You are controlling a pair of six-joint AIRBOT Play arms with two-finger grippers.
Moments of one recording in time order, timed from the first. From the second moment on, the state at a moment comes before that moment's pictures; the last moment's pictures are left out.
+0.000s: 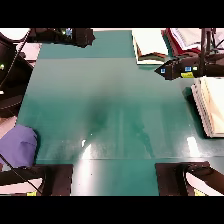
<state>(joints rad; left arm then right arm) -0.41 -1.37 1.83 1.20 -0.95 -1.48 0.16 -1.01 1.31 -1.02 1.13 1.32</state>
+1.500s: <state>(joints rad) -0.10 -0.98 1.23 1.57 -1.40 -1.59 0.16 -1.01 1.31 -1.02 1.12 1.32</state>
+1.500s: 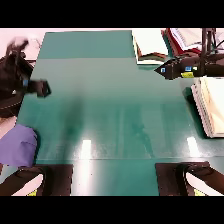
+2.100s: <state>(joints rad) 0.14 -0.94 0.69 1.82 -1.36 -1.67 0.16 -1.01 1.31 -1.02 1.12 1.32</state>
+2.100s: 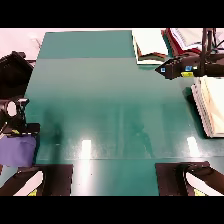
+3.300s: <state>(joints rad) -0.69 -1.24 1.91 1.59 -1.28 -1.53 0.01 -1.01 1.69 -1.02 1.08 1.36</state>
